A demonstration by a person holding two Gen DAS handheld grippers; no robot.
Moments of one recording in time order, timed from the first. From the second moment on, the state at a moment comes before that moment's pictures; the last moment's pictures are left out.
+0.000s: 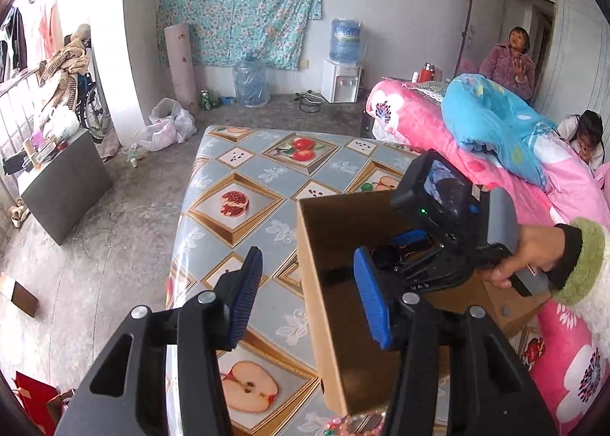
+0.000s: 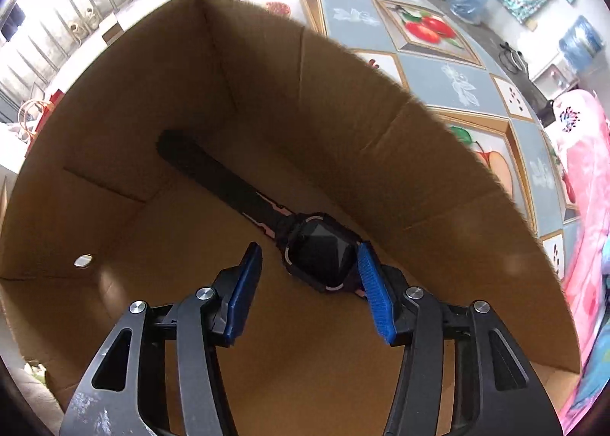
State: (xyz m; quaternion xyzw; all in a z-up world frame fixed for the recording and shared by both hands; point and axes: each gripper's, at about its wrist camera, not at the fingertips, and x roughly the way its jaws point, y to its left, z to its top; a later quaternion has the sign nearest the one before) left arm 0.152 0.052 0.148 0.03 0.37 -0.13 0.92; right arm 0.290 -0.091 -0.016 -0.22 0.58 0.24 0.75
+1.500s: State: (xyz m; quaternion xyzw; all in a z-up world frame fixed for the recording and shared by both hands) left arm 0.017 0.054 0.009 0.05 0.42 -0.06 0.90; right arm 0.045 -0.185 0.061 0.06 0.45 0.19 0.87
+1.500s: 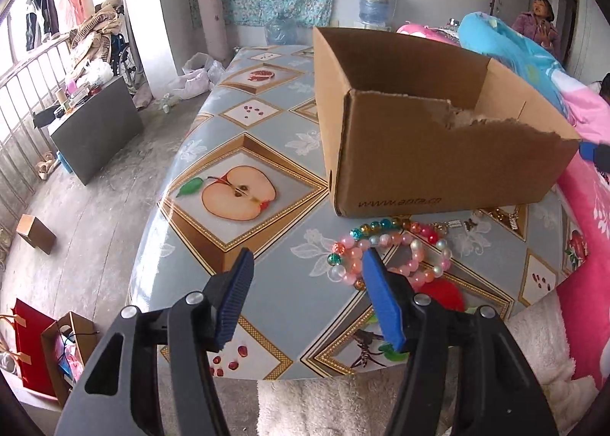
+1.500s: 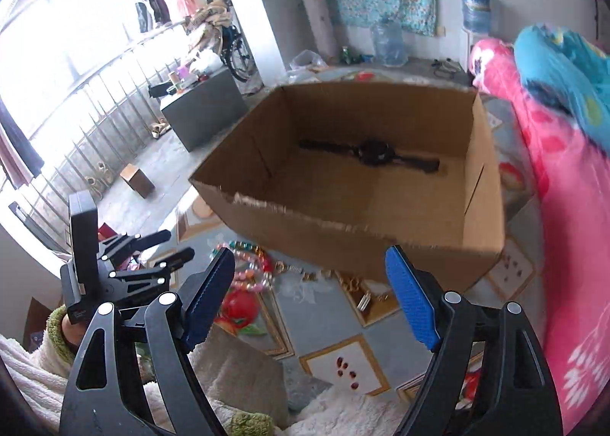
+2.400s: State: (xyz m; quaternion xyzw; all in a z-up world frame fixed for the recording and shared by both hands) left arm 0.046 0.045 -0.022 0.01 0.48 -0.10 0.87; right arm 0.060 -0.119 -0.004 0.11 0.52 0.22 0.82
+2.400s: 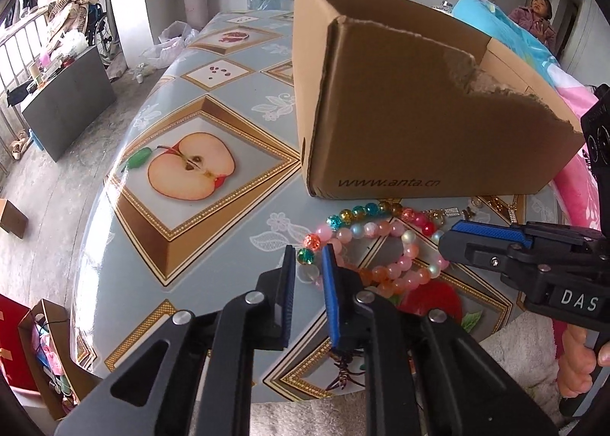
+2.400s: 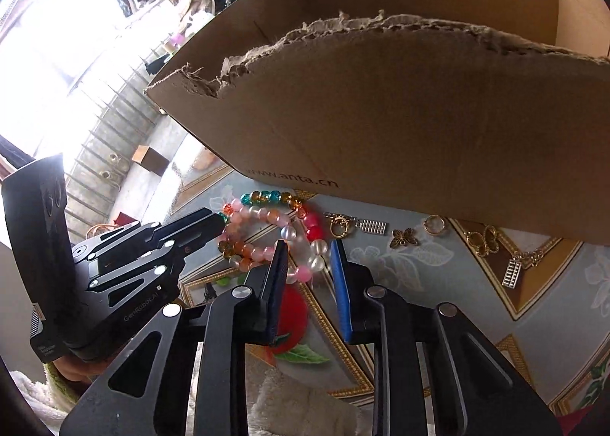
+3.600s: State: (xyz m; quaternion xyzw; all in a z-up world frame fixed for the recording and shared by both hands) left arm 0.027 0.048 0.036 -0.01 0.41 -0.12 0.90; right arm 0.042 -0.127 0.024 0.11 0.46 0.23 0.85
